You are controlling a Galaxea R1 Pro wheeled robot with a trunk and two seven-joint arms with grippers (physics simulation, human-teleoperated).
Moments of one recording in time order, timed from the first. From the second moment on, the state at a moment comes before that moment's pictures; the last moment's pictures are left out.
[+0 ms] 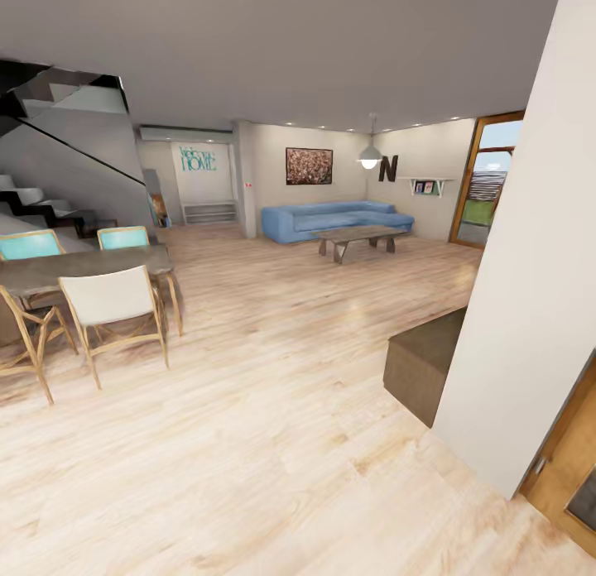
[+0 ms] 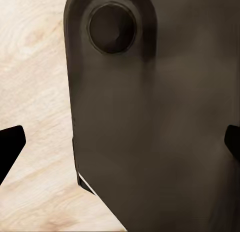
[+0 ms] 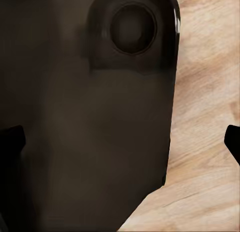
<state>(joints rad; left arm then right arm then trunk) 0.00 0.00 0.00 0.00 0.00 0.00 0.00 0.00 0.00 0.00 0.00 0.00 0.00 0.00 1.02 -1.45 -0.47</state>
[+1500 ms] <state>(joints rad) 0.00 0.06 0.01 -0.47 0.00 -0.31 0.00 -0.01 -0.01 0.01 -0.61 0.01 -0.25 -0.02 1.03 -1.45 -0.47</state>
